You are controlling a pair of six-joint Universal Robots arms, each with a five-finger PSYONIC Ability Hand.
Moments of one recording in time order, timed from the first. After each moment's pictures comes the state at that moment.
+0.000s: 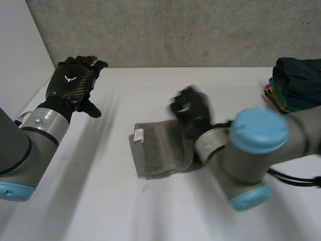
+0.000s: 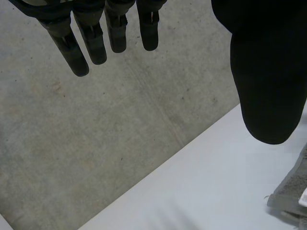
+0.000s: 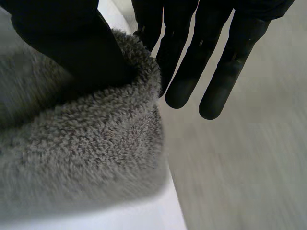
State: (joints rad) left arm 4.41 -1.74 -1.75 3.59 -1.40 3.39; right arm 2.23 -1.01 1.45 -0.42 1.49 2.26; left_hand 0.25 0.23 0.24 0.22 0.05; right_hand 1.08 1.18 1.19 1.20 1.01
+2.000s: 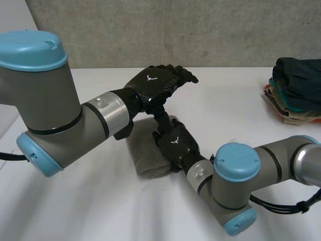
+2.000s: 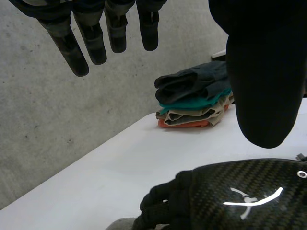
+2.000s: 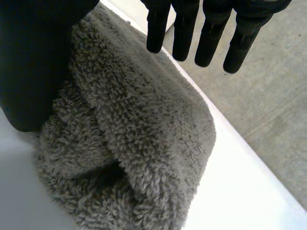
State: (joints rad) left arm 4.13 -2.00 -1.17 3.05 -1.16 3.23; right arm 2.25 -0.85 1.53 -0.54 1.41 2.63; left_hand 0.25 0.23 0.24 0.22 0.05; right_hand 0.39 0.37 0.39 0.39 0.20
